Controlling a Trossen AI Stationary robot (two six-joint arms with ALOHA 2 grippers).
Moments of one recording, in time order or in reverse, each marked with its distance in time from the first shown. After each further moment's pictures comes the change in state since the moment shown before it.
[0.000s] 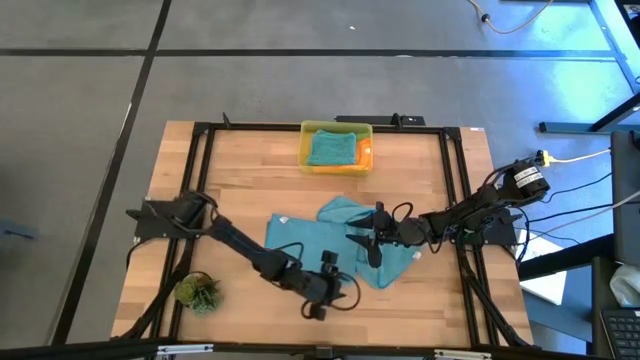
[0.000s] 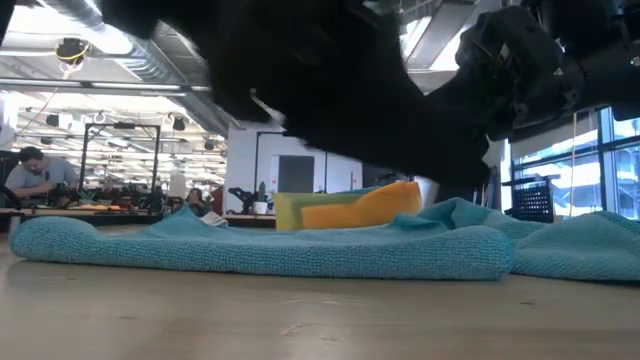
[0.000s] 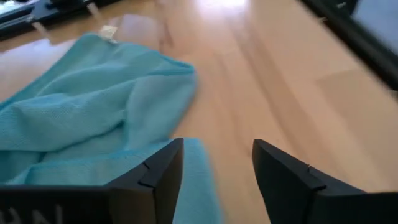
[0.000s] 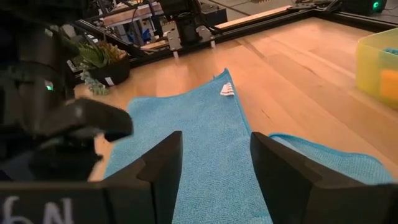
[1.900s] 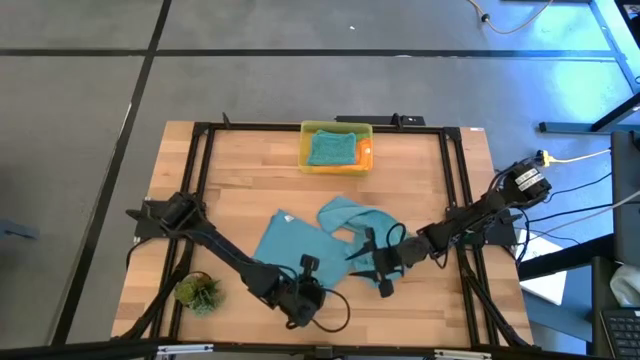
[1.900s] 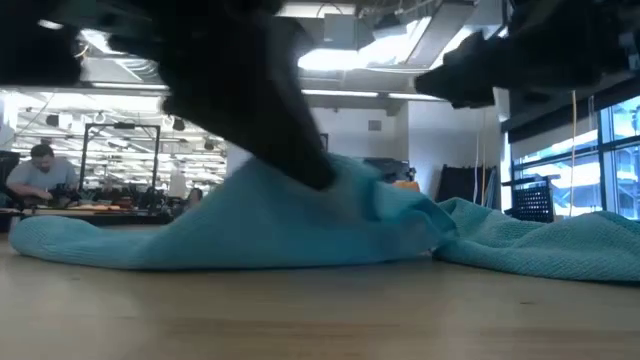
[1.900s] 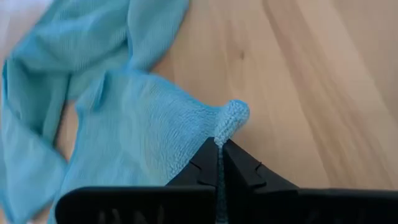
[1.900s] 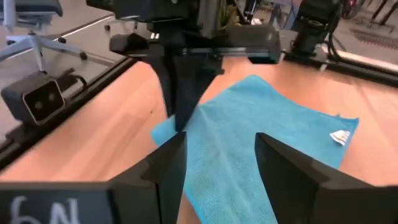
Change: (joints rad) left arm -0.106 -0.049 0.134 -0.582 -0.150 -0.146; right arm 0.158 0.001 0.119 -0.165 -0.190 -0.456
